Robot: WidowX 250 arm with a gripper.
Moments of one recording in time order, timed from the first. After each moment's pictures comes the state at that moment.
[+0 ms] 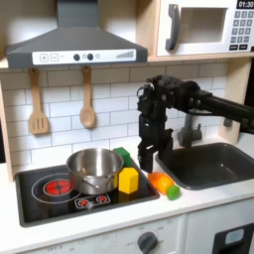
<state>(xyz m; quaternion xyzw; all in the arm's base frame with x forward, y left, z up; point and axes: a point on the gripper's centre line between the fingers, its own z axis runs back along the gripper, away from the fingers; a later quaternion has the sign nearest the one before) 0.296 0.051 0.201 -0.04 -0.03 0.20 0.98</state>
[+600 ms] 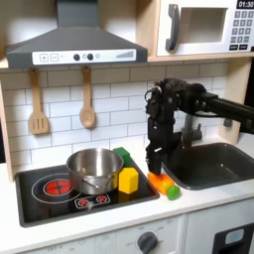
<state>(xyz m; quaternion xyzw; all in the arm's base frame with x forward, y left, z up) 0.293 0.033 0.192 -0.04 -0.02 0.17 0.98</state>
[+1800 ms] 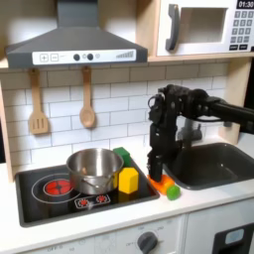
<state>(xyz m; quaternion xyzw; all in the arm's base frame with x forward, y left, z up) 0.288 0.031 0.177 -0.02 0.00 0.17 0.99</state>
